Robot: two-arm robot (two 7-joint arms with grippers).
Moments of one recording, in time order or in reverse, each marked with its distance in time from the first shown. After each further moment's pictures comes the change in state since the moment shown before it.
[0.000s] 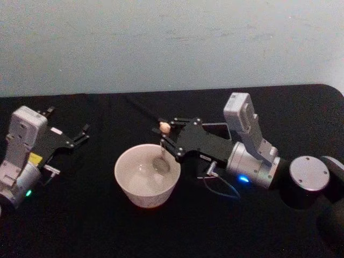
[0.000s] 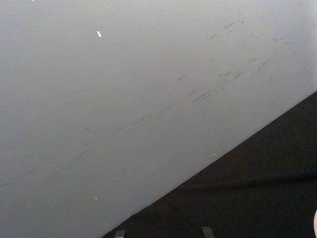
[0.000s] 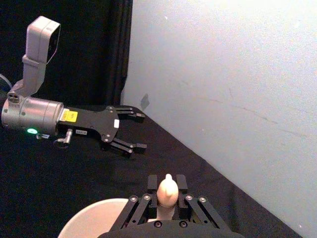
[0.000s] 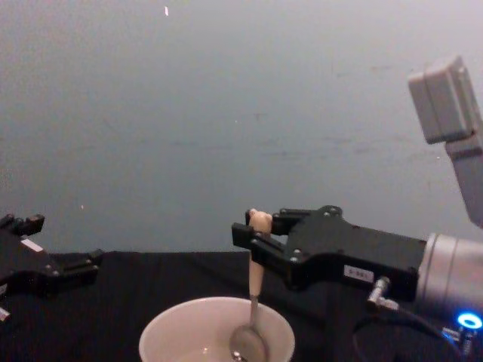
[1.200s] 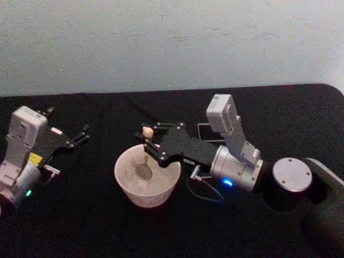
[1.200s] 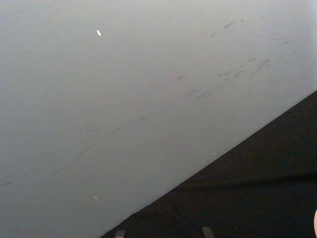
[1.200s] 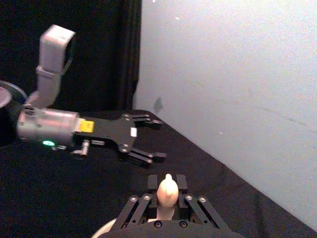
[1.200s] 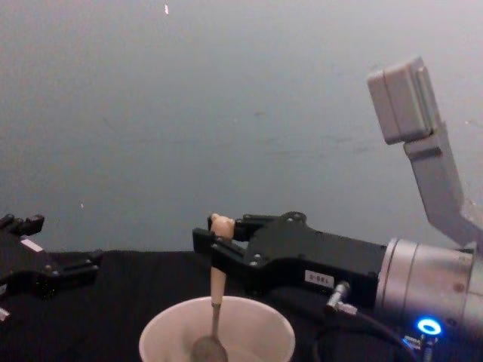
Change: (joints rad) left arm 0.000 0.000 0.000 0.000 0.000 0.000 0.000; right arm 0.009 -0.036 -0.043 0.003 0.026 0.030 -0.004
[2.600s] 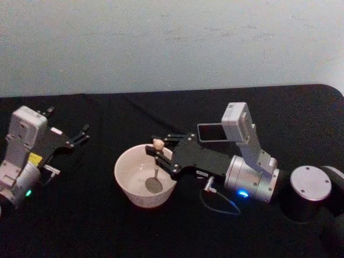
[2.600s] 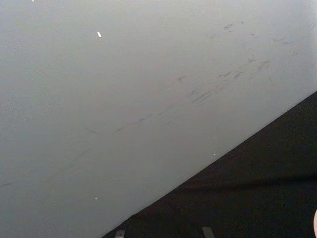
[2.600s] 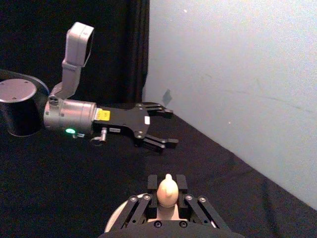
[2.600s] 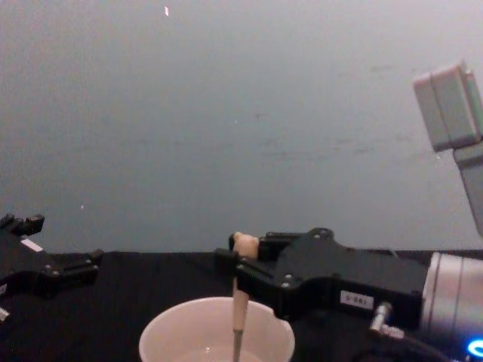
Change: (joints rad) left arm 0.000 0.000 0.000 0.000 0.000 0.000 0.000; right arm -0.071 0.078 0.023 -0.111 0.030 0.058 0.031
